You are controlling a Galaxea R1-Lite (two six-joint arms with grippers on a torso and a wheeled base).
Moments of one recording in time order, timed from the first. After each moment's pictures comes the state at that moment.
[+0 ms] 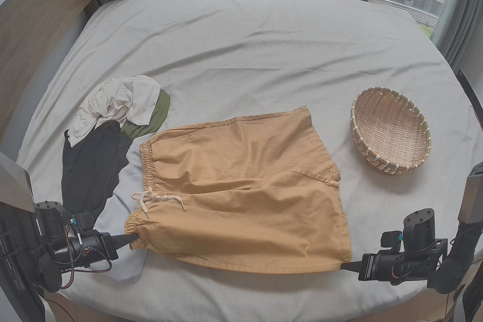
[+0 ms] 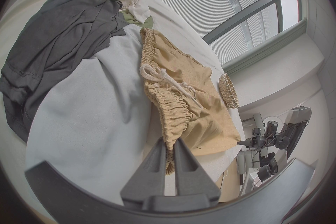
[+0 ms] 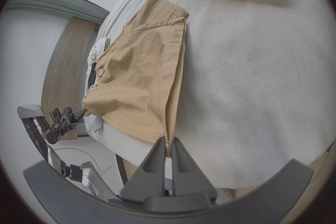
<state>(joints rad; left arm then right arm) 0.11 2.12 -0.02 -1.53 -0.72 -0.29 0.41 1.96 -0.02 -1.20 0.27 0.59</state>
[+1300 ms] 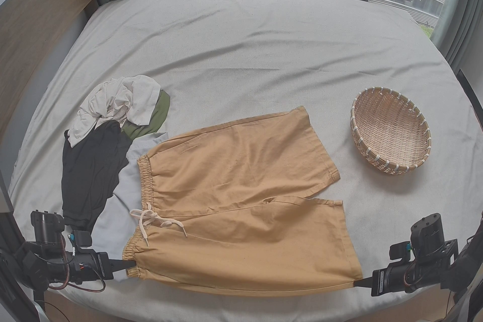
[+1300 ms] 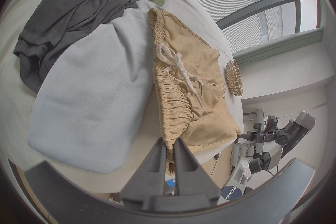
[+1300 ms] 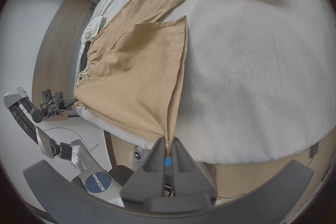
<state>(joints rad) 0.12 1.90 -0.02 -1.00 -0.70 -0.21 0.38 1.79 -0.02 -0.84 0.27 0.43</state>
